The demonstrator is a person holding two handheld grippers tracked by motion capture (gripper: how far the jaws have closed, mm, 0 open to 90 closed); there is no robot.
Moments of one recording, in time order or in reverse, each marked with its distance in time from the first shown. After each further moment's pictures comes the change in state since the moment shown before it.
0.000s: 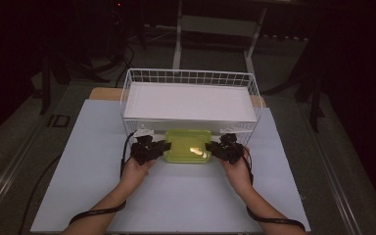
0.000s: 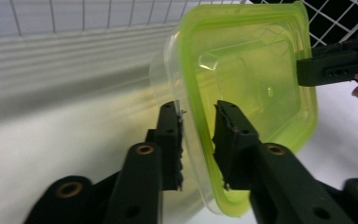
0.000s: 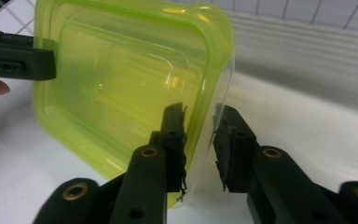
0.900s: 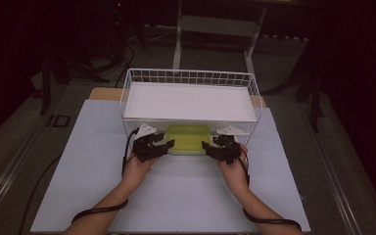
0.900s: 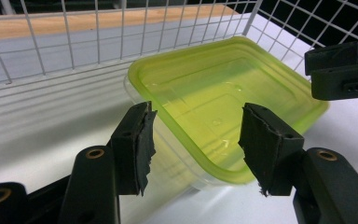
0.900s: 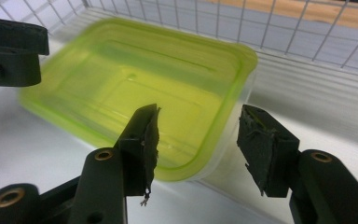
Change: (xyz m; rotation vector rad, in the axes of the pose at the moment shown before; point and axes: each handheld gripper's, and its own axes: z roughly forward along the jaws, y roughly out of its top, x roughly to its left) left arm -0.007 0.008 -0.002 -0.058 0.059 0.061; right arm 0.014 0.001 0.000 -0.076 -0.100 -0.055
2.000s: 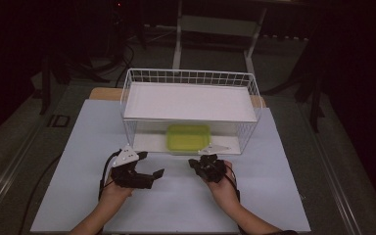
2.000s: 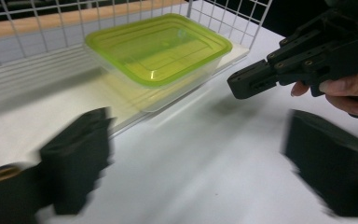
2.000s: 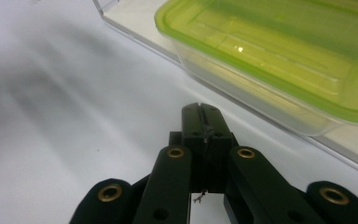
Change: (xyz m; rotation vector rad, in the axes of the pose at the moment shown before) left arm -0.023 -0.037 -0.084 -0.007 -0.106 0.139; right arm 0.060 -0.029 -0.005 0.086 0.162 -0.124
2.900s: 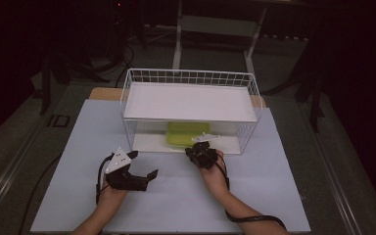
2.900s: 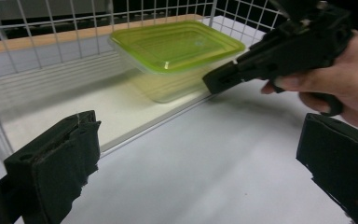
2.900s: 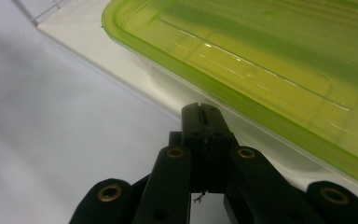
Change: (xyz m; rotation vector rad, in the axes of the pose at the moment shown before) left arm 0.010 -0.018 -0.005 -0.078 0.065 -0.001; right arm -0.022 0.018 0.050 0.012 -0.072 0.042
